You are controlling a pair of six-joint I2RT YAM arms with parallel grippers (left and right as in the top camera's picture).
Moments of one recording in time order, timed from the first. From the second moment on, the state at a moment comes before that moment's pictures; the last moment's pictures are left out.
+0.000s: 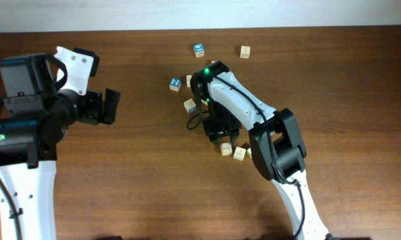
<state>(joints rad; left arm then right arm) 0.11 1.30 1.60 -1.10 0.24 0.29 0.54 2.44 2.08 -1.63 -0.08 0.36</state>
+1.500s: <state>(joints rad) 0.11 1.30 1.60 -1.10 0.24 0.29 0.47 2.44 2.15 -1.03 0.01 0.60</state>
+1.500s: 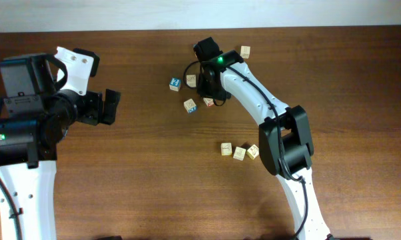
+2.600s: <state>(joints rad) 0.11 1.30 1.60 -1.11 0.24 0.29 0.49 2.47 2.15 -1.19 -0.11 0.23</state>
